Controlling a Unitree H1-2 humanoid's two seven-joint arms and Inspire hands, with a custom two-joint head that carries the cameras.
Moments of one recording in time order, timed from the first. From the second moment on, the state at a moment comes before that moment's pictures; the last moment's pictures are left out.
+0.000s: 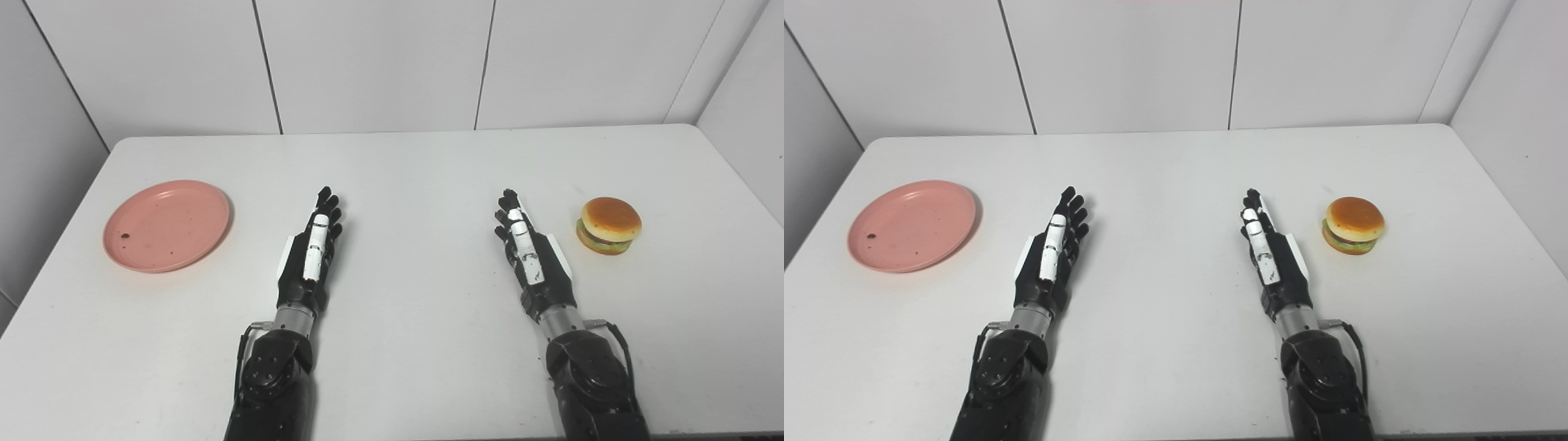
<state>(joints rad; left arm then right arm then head) -0.23 -0.09 -0.02 0.21 -0.11 -0.04 -0.05 -0.22 -0.04 -0.01 0.12 0.10 0.02 0.10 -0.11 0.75</state>
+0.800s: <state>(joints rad) -0.23 -0.09 -0.02 0.21 -0.11 -0.04 -0.05 -0.23 -0.04 -0.01 0.12 0.09 0.02 0.10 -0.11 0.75</state>
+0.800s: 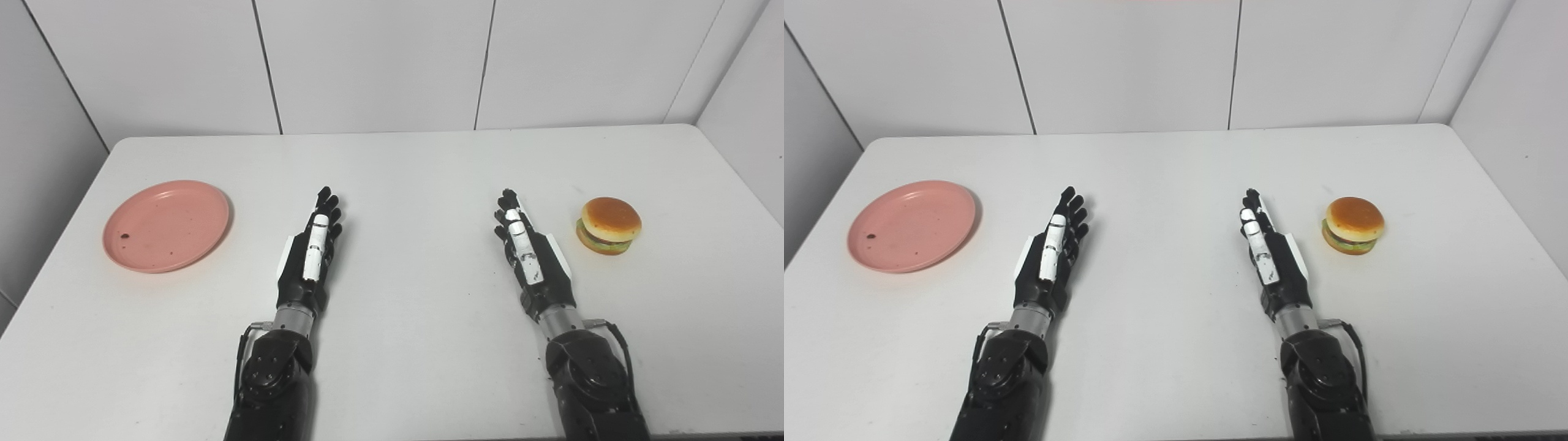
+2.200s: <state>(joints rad) -0.25 -0.11 -0.03 0.24 -0.08 -0.06 -0.02 -0.22 -0.08 -0.02 0.13 0.11 0.02 0.12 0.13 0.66</state>
